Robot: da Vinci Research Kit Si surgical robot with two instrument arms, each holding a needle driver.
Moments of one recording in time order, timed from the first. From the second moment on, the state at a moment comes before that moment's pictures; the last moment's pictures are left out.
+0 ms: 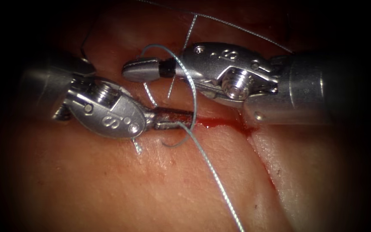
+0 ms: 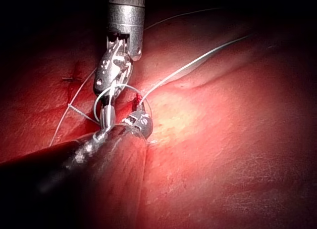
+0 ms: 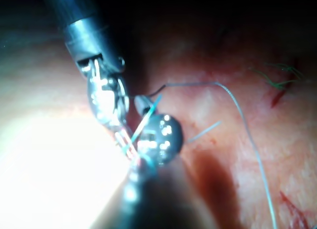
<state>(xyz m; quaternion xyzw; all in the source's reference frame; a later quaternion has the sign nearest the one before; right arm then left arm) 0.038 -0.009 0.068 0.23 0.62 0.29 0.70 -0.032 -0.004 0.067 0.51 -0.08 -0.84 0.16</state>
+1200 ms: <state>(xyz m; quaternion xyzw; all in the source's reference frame) 0.038 -0.010 0.072 0.18 0.60 0.31 0.71 -0.032 -0.007 0.057 0.50 -0.07 -0.85 0.17</state>
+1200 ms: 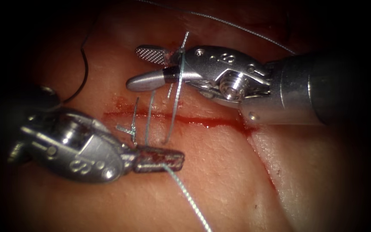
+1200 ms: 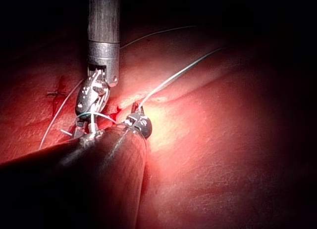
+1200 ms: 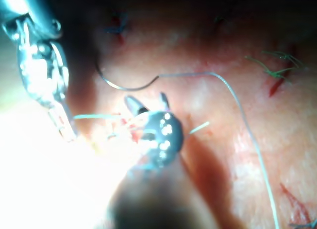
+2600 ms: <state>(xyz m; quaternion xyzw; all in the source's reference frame) 0.038 -0.016 0.070 0.23 0.61 0.25 0.72 -0.029 0.008 0.067 0.68 -0.12 -0.72 0.05</state>
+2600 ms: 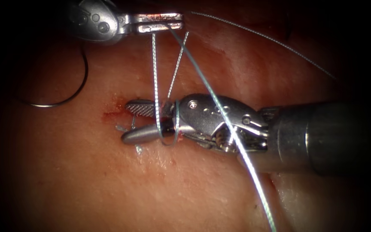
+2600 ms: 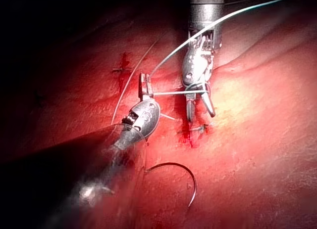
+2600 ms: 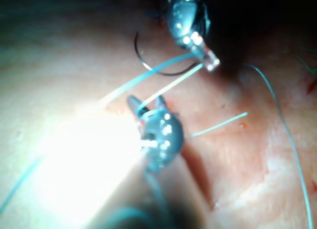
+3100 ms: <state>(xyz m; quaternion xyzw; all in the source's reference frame) 0.037 -0.015 0.070 0.23 0.66 0.26 0.66 -0.028 0.005 0.075 0.70 -0.13 -0.70 0.04</state>
